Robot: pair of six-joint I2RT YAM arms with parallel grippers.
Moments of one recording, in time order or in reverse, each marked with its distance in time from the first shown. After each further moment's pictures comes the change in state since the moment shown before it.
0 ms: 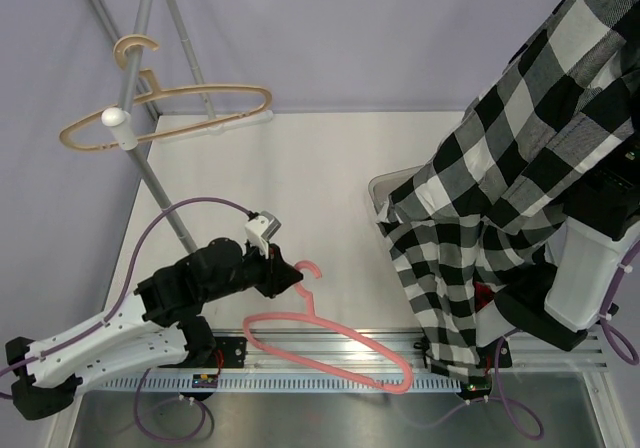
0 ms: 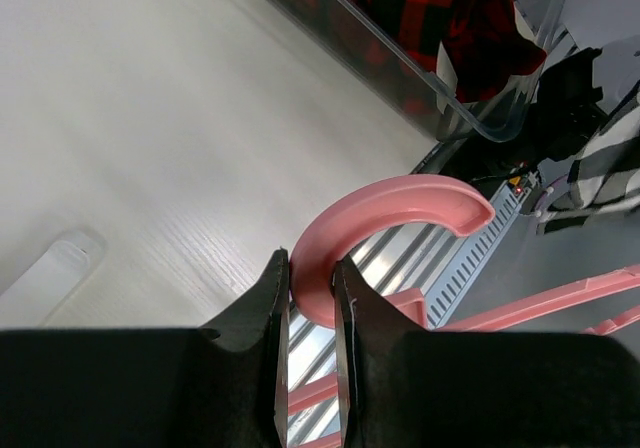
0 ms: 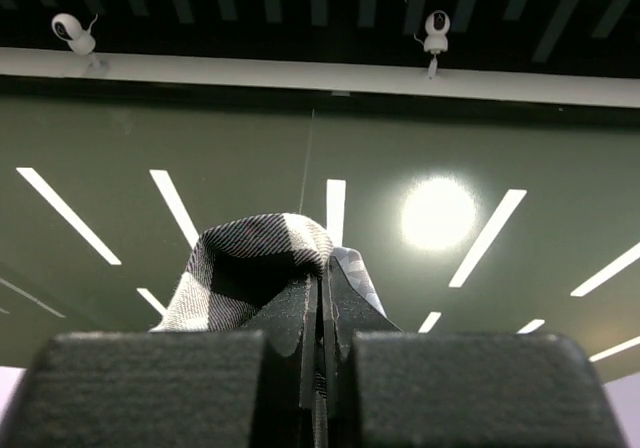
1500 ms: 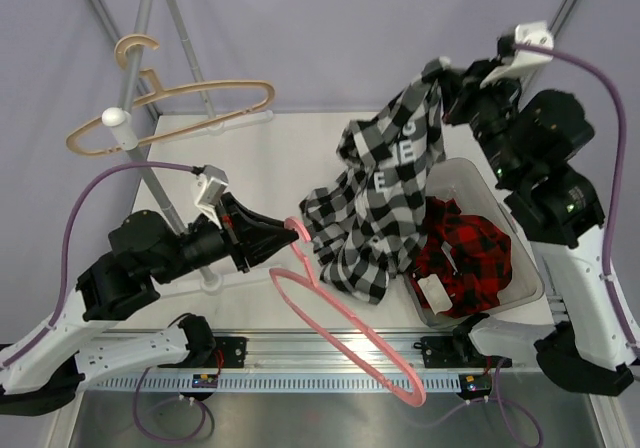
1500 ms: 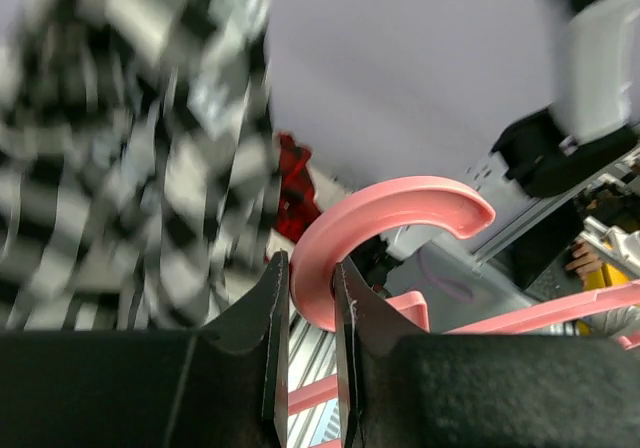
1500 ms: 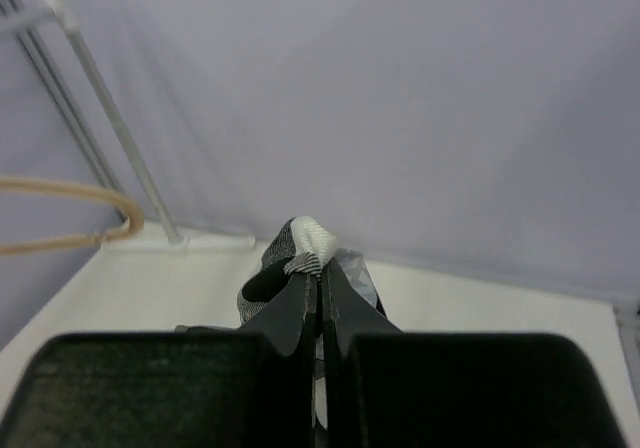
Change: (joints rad) left arm 0.000 0.084 0.497 0.061 0.119 0.084; right arm 0.012 -0.417 -1.011 -0.705 0.280 0.619
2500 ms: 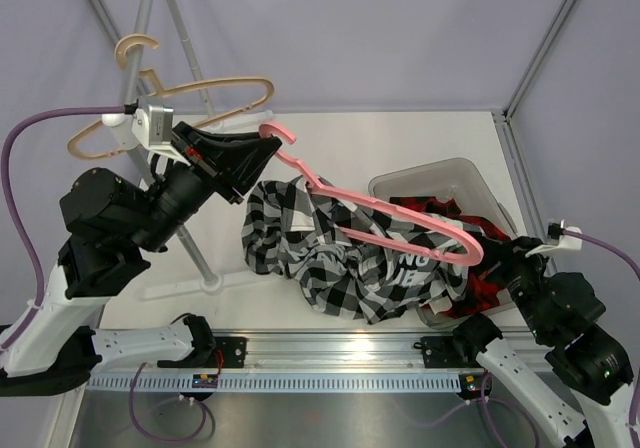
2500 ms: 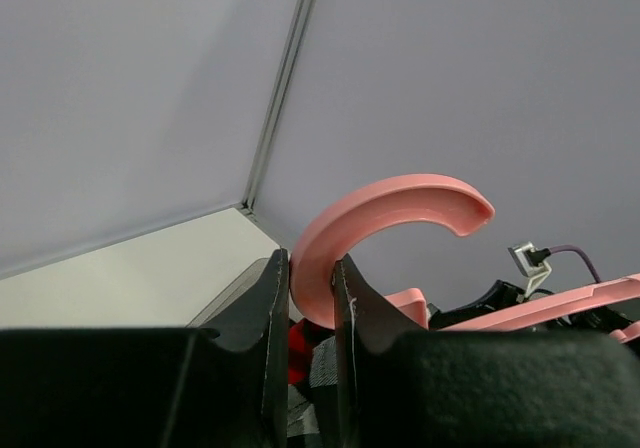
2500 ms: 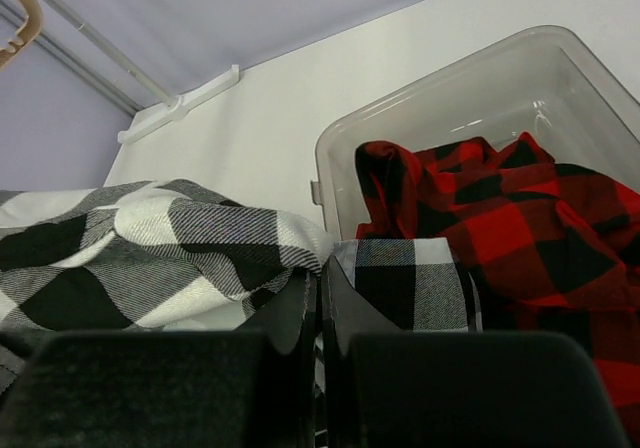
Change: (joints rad) left arm -0.003 0.231 0.399 0.094 -0.334 0.169; right arm -0.001 -0.914 -0.797 -0.400 0.090 0.498
